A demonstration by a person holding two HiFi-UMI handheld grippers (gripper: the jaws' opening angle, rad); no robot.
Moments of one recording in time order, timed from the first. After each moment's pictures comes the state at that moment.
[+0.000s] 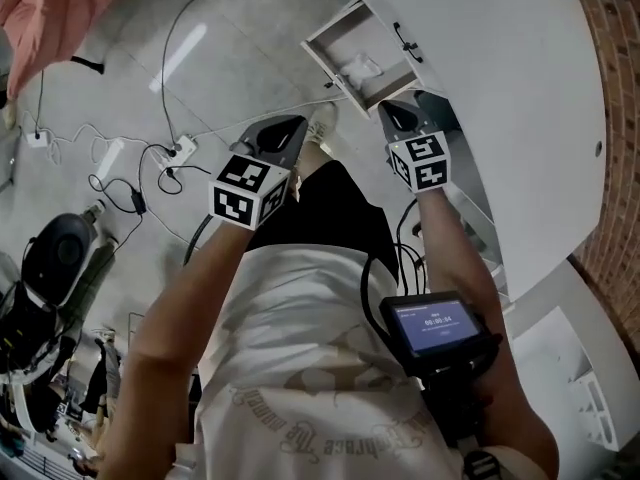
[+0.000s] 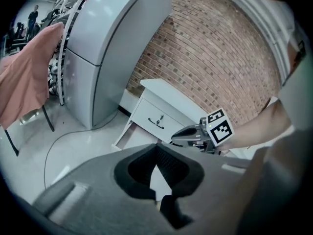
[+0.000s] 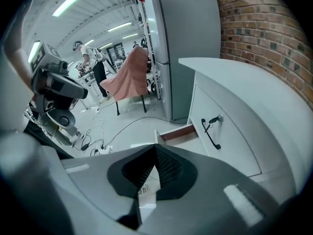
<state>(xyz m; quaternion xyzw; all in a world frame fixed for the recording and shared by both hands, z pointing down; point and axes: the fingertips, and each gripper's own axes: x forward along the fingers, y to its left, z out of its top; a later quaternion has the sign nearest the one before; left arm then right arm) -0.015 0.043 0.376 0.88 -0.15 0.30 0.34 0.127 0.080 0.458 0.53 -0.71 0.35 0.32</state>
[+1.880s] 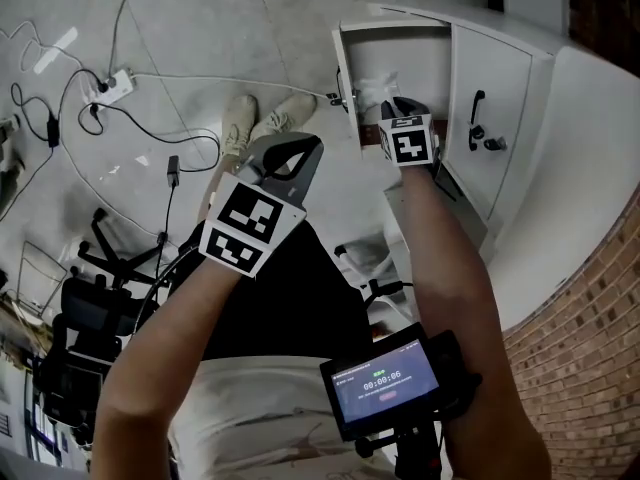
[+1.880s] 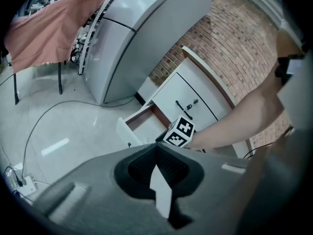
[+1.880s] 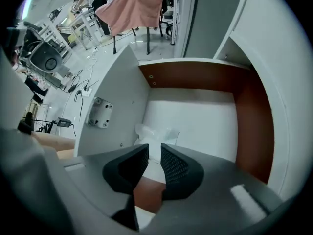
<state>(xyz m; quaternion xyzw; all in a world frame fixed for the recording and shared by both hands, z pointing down) 0.015 0.043 0.553 0.82 -0.23 0.27 0.45 0.190 0.048 0.752 0.35 -0.63 0.36 0.59</state>
